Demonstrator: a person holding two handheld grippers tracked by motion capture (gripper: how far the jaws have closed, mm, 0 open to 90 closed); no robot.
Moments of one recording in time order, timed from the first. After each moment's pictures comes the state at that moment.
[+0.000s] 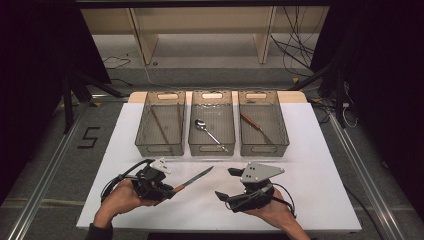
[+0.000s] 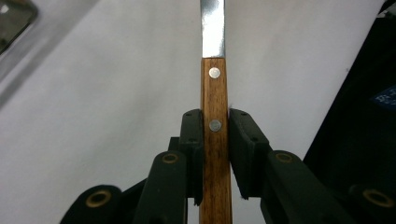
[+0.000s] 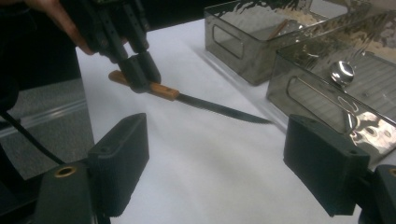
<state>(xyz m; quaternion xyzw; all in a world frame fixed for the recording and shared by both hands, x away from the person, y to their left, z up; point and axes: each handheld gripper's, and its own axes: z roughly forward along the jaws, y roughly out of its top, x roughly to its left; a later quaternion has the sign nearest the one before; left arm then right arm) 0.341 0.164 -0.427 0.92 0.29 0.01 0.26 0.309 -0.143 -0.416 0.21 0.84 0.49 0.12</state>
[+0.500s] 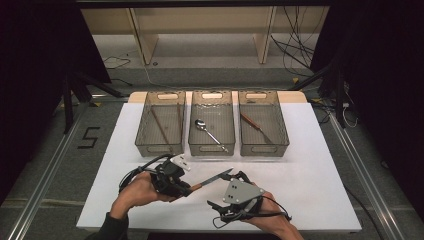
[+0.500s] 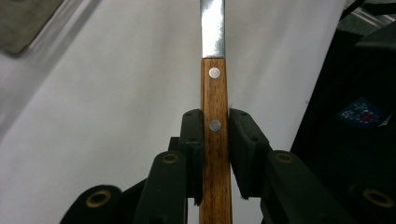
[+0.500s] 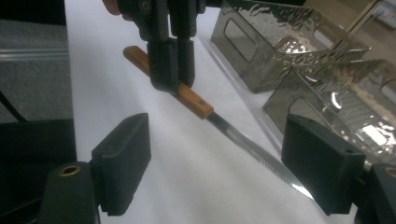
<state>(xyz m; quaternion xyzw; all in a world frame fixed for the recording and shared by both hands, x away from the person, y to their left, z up) 0.348 0.119 -0.412 0.94 0.24 -0.01 0.26 0.287 -0.115 -0.425 0.11 0.86 0.44 0.23</state>
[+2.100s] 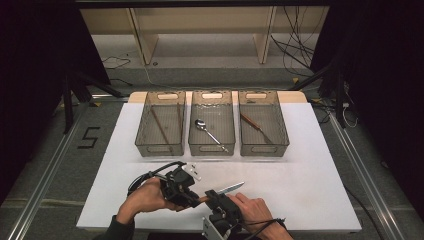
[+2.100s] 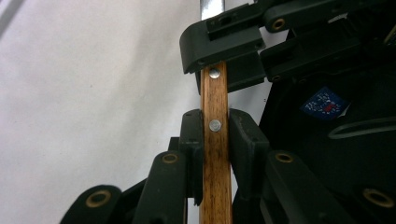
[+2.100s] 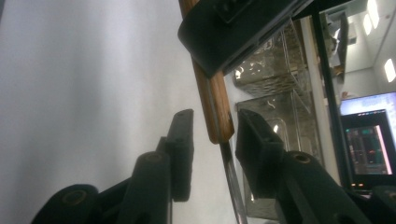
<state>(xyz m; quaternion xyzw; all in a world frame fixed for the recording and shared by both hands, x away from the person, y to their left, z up) 0.335 0.097 -0.415 0.95 0.20 -0.05 0.25 0.258 -0.075 -0.483 -0.11 0.84 0.24 0.47</state>
